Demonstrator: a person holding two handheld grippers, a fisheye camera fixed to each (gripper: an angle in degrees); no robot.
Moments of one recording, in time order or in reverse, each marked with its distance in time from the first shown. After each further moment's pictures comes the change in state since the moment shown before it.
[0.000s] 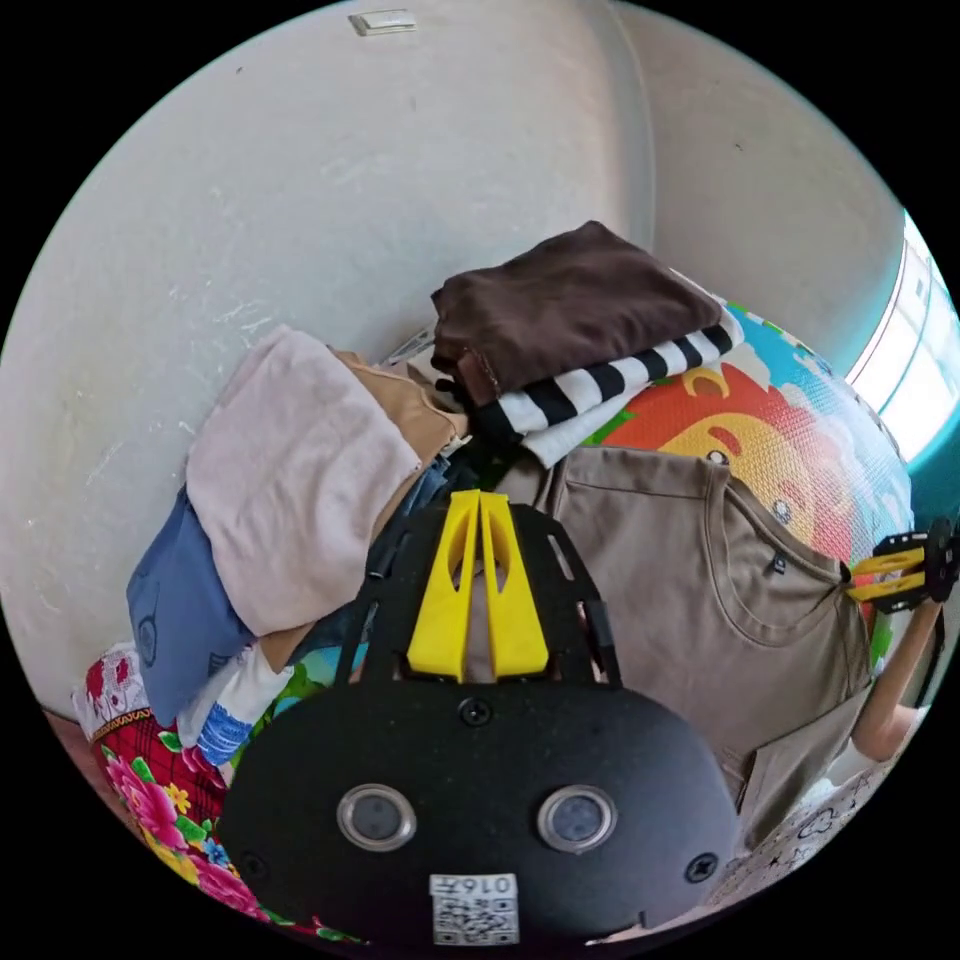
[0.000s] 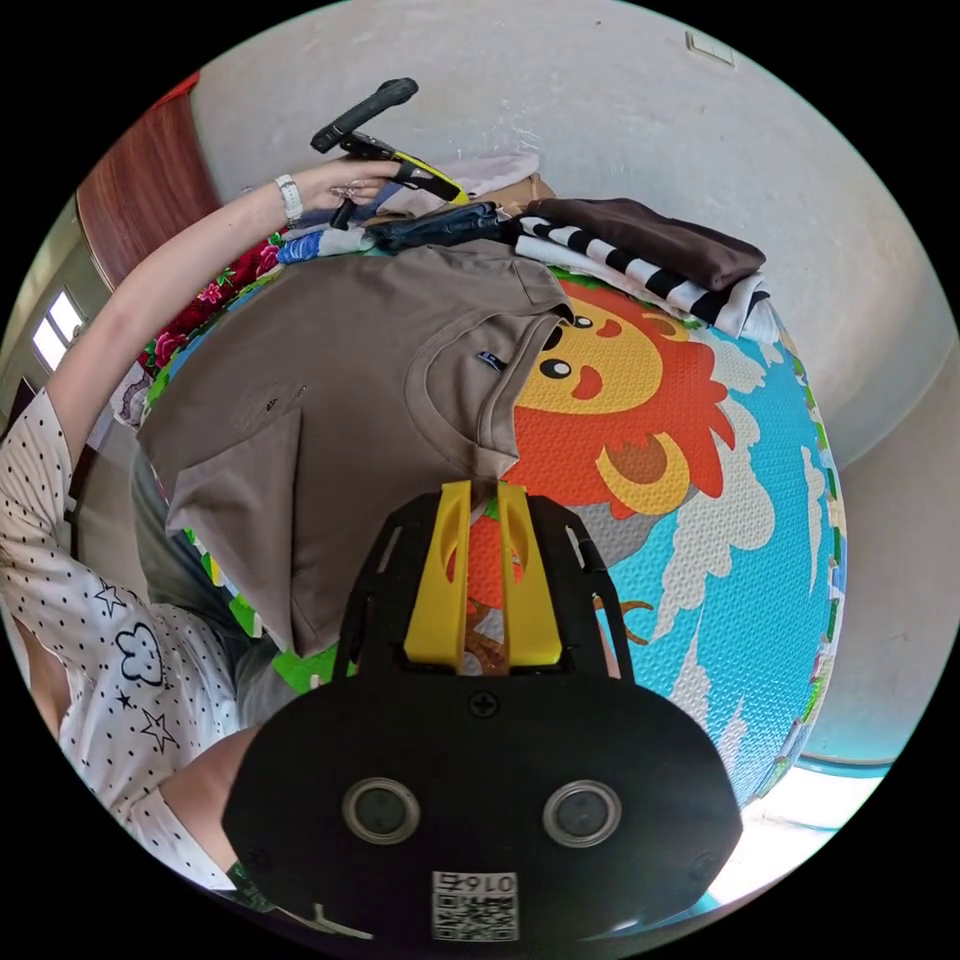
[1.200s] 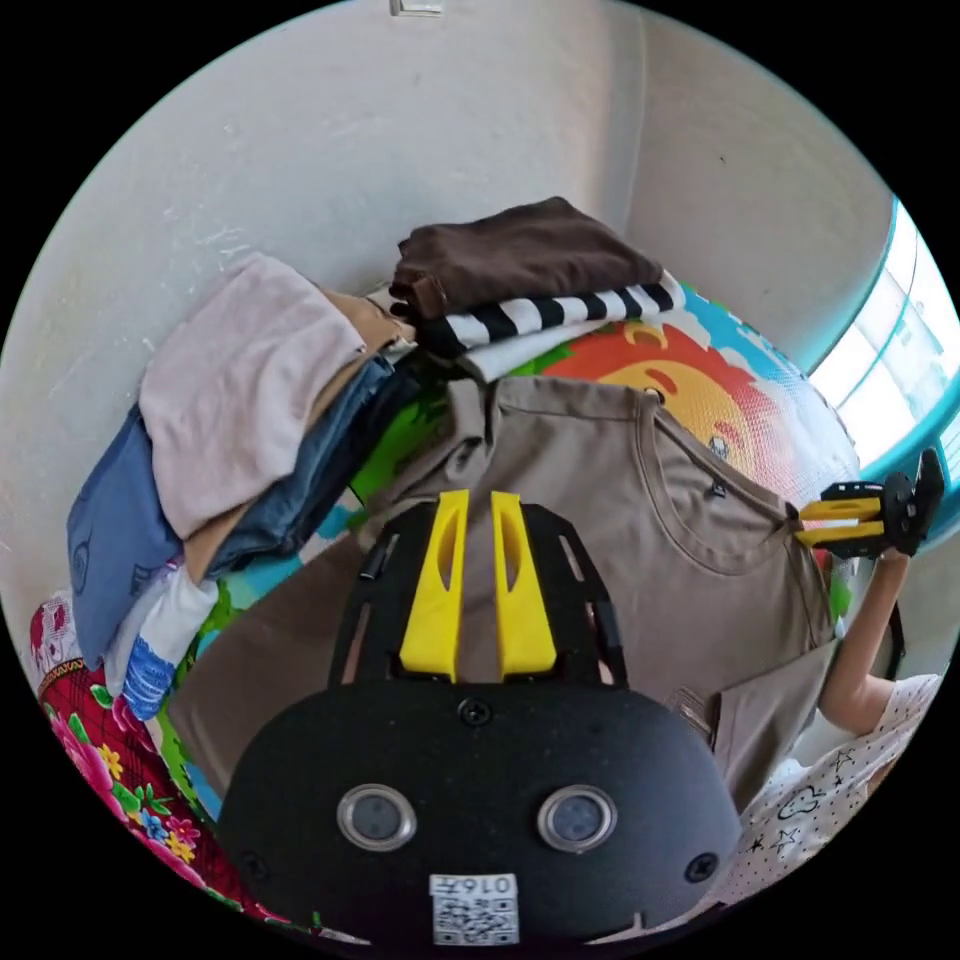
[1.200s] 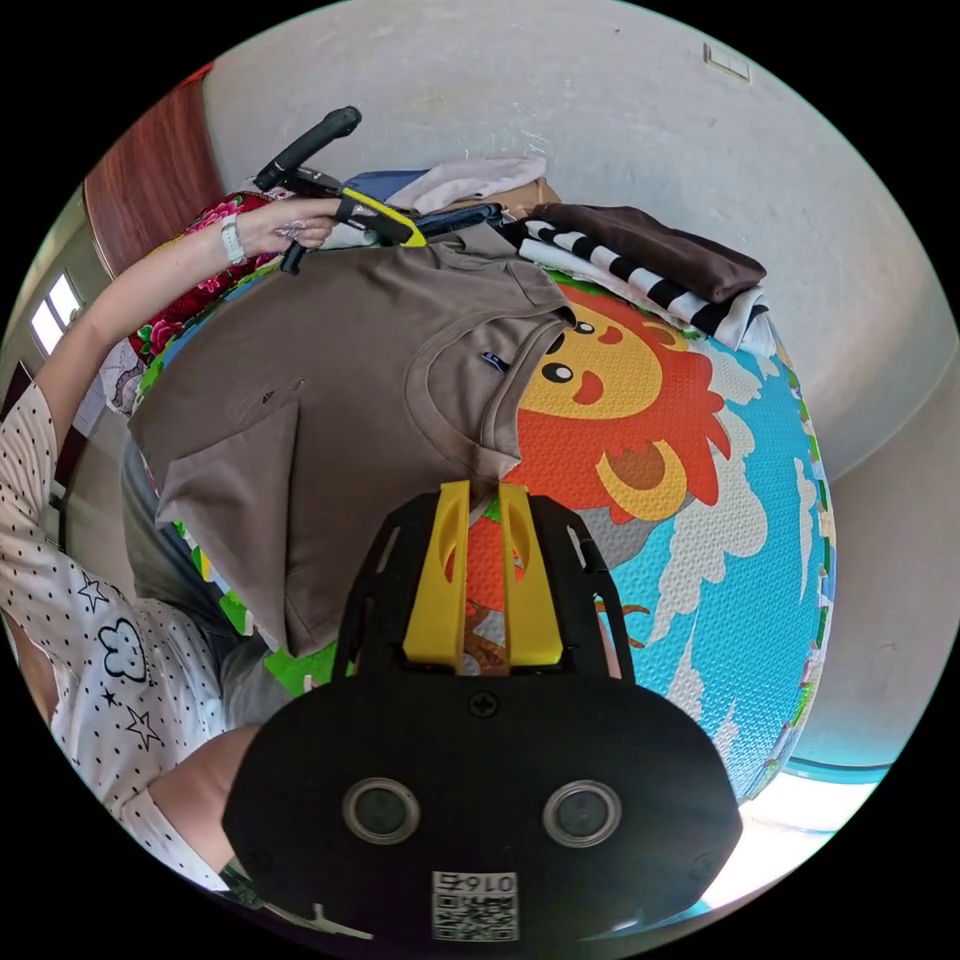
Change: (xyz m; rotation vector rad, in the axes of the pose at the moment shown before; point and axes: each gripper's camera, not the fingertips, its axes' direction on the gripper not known) left arm -0.011 0.110 -0.057 0.008 0.146 -0.099; right arm -0.002 -0.037 0.004 0.007 0.033 -0.027
